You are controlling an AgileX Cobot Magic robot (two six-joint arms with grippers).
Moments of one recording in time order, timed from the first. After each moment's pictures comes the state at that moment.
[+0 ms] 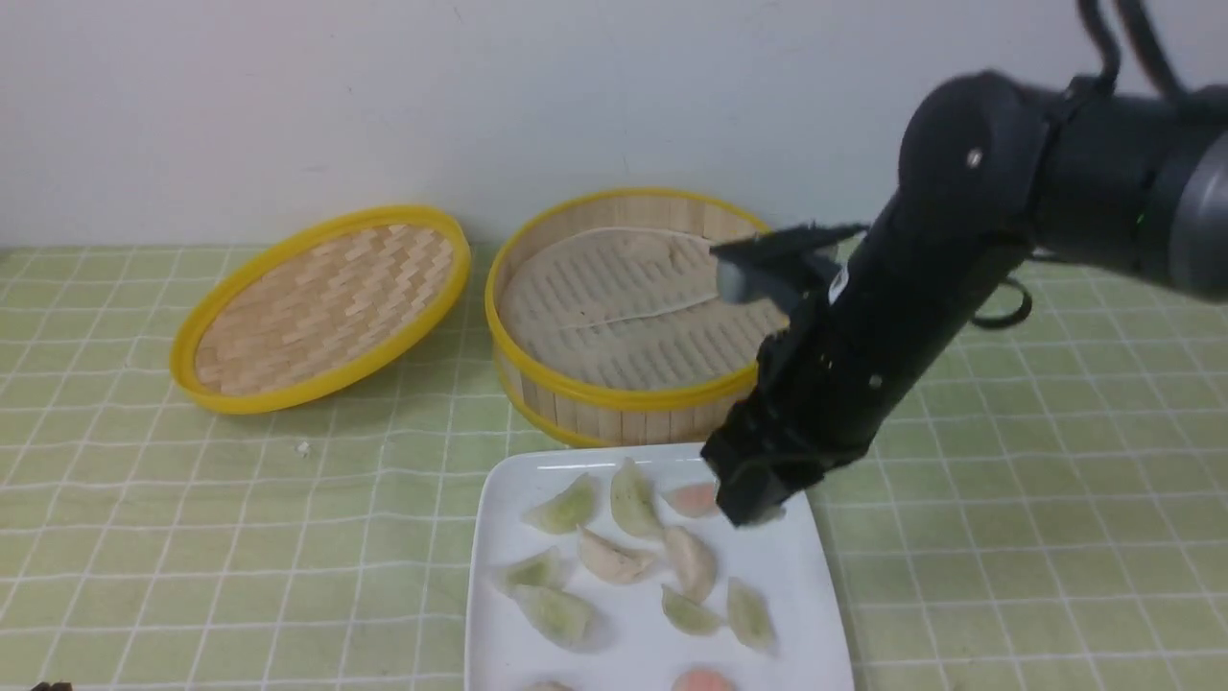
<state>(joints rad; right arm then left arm) 0.52 1.81 -1.38 0.40 1.14 -0.27 -0.03 -0.01 0.03 -0.02 0.38 -0.02</state>
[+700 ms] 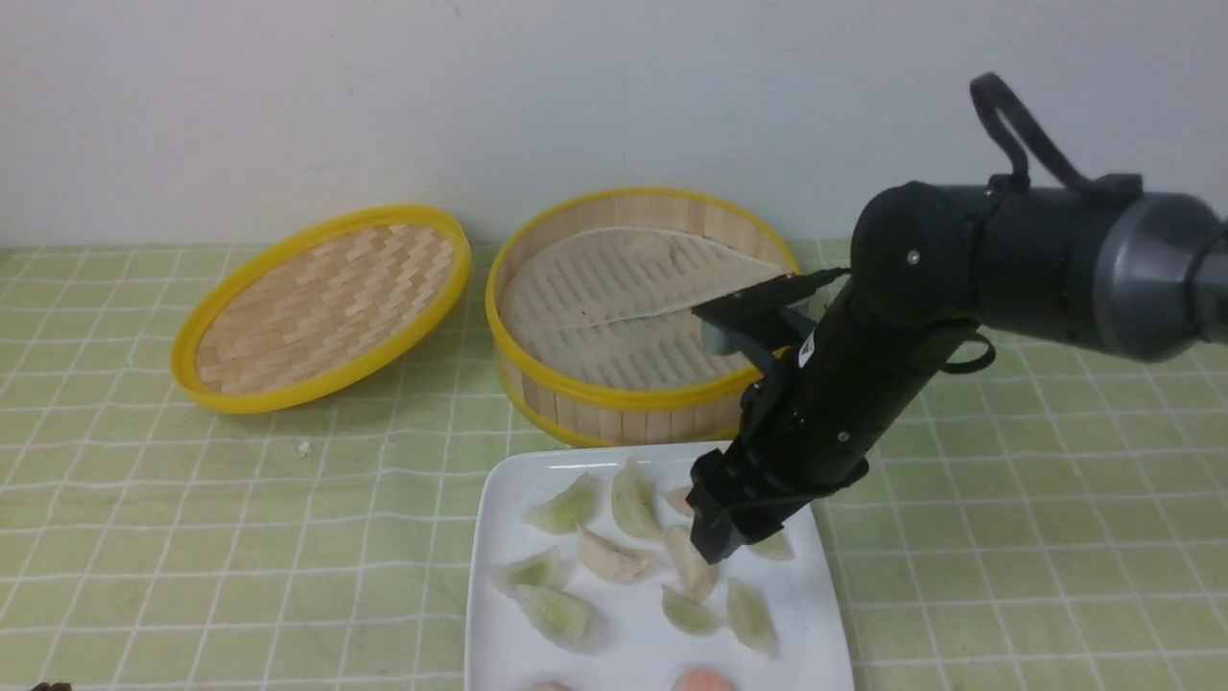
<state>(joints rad) 0.54 1.83 -1.33 0.34 1.02 -0.26 -0.03 -0.01 0.03 -0.02 0.38 -0.02</state>
